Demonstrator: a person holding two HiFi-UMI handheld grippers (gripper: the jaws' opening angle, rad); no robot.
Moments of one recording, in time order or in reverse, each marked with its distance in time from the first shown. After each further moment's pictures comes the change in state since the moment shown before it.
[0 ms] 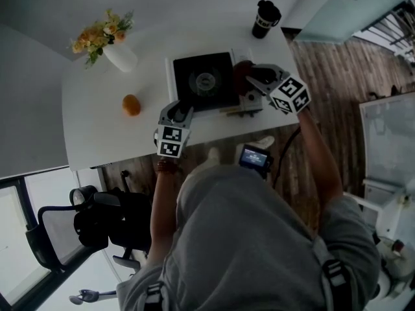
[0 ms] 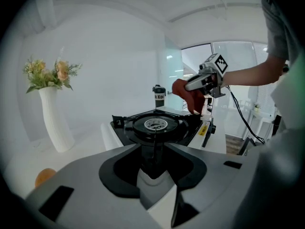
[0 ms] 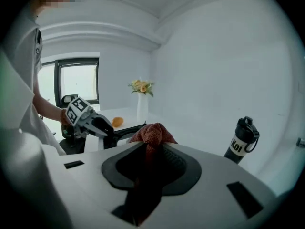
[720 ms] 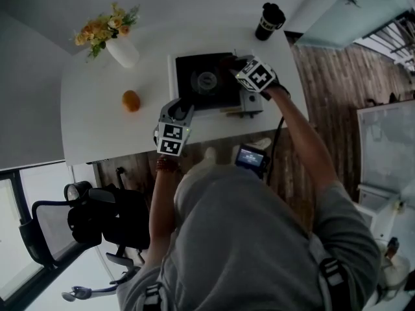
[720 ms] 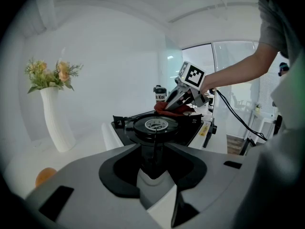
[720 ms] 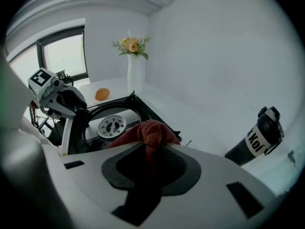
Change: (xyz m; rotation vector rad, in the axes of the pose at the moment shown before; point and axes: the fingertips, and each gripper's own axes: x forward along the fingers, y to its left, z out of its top) left arm 0.000 0.001 0.001 -0.001 -0.005 0.014; right arm 0.108 -0.023 -0.043 -0.028 0.382 -0.047
